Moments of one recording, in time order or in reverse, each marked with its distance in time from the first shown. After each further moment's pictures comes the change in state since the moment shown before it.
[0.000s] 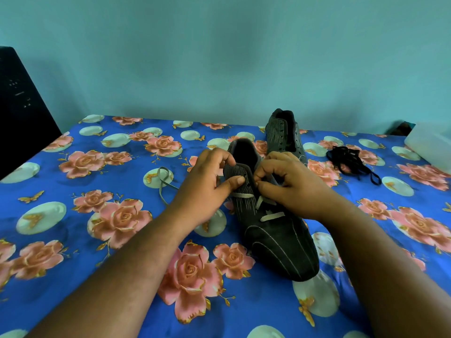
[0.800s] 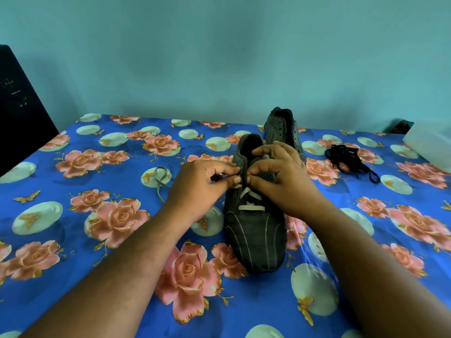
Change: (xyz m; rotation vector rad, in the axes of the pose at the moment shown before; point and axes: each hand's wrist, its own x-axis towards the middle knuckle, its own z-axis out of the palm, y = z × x) left_hand 0.005 -0.009 0.002 -0.113 0.023 -0.016; right_hand 0.004 0.002 0.020 -0.027 0.157 0.134
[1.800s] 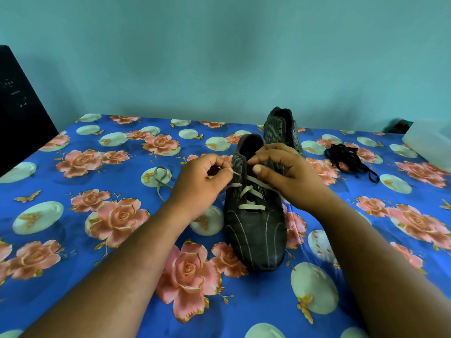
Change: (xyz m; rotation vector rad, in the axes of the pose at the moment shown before) left_hand -0.001 0.005 -0.001 -0.085 0.030 -0.134; right_hand 0.005 0.021 -0.007 0.274 0.016 -0.115
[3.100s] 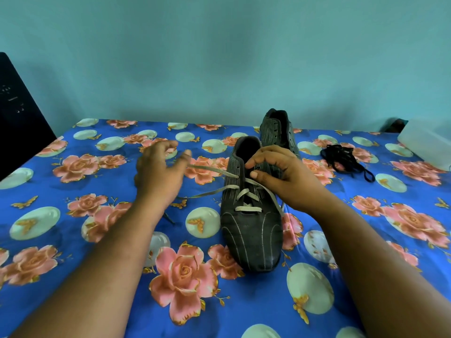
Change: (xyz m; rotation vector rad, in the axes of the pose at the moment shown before) left_hand 0.022 -0.029 -0.041 0.225 0.327 -0.180; right_hand -0.001 0.005 -0.008 -0.081 -0.060 -0.009
